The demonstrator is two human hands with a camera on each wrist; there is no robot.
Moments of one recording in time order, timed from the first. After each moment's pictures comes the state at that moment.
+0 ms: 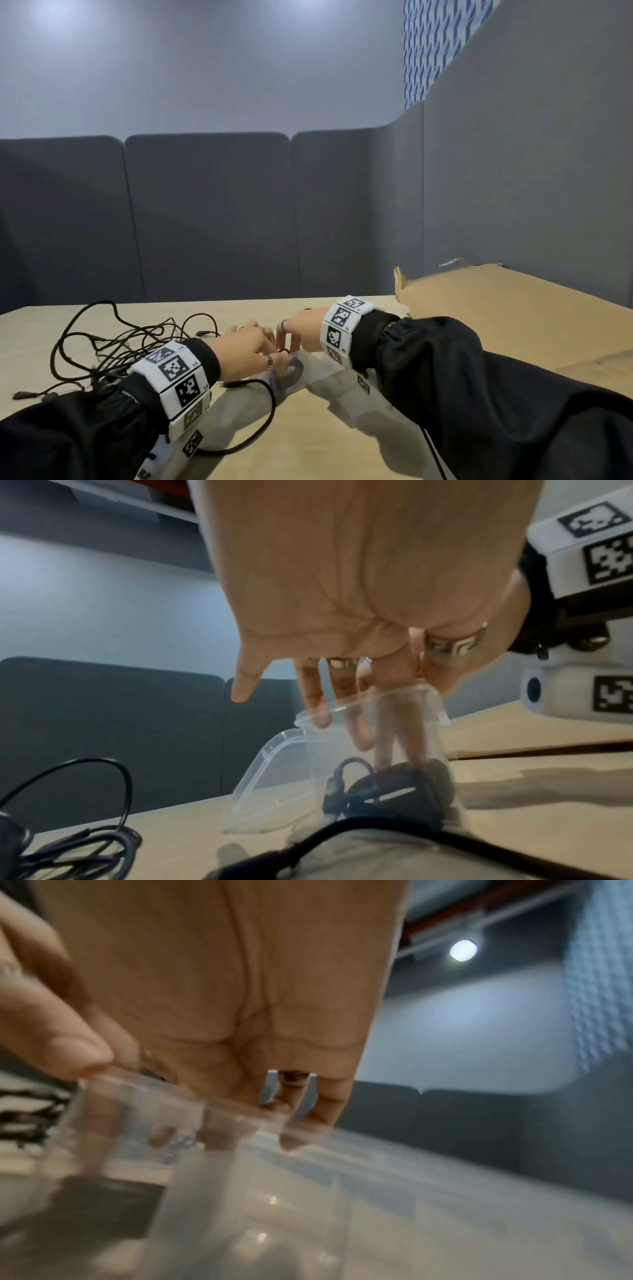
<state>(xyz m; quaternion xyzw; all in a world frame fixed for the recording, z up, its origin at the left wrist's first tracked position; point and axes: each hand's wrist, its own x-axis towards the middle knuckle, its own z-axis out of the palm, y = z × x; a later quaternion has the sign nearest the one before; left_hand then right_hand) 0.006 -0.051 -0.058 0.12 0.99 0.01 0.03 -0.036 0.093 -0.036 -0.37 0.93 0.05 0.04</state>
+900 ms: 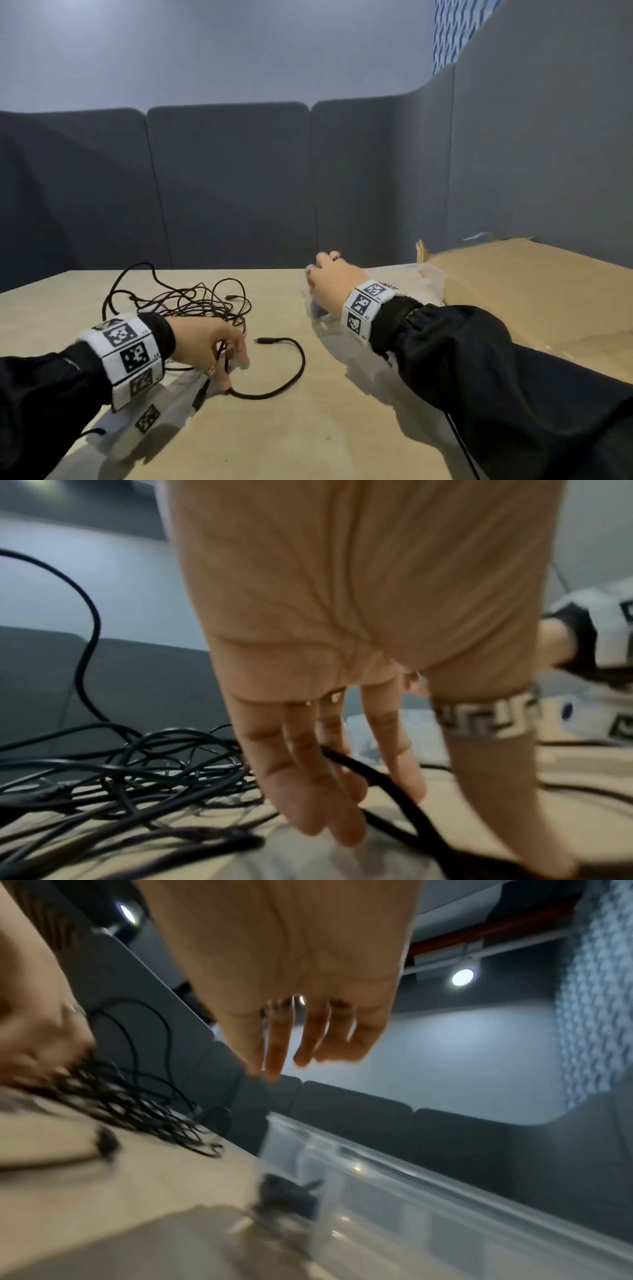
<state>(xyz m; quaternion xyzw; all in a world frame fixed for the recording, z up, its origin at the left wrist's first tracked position) 0.054 -0.124 -0.058 0.06 0.98 0.03 0.17 -0.032 0.085 -0.049 -0.29 0.95 0.03 -0.14</state>
